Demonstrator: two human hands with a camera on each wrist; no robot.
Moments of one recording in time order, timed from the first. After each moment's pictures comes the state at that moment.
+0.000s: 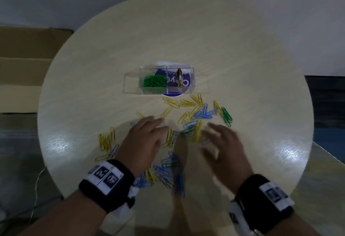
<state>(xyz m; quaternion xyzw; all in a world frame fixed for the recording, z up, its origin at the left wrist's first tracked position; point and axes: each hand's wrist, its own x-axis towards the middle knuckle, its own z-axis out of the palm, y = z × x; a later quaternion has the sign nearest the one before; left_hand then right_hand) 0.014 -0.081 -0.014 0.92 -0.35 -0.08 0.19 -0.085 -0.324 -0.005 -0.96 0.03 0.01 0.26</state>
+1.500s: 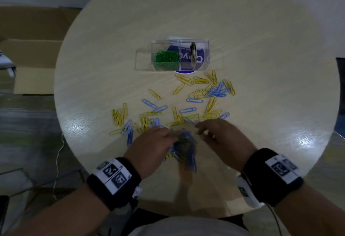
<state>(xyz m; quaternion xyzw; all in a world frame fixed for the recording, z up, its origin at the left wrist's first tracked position) -0.042 -0.058 -0.020 0.89 -0.40 -0.17 0.16 -0.084 -0.298 0.002 -0.93 -0.07 0.13 0.34</state>
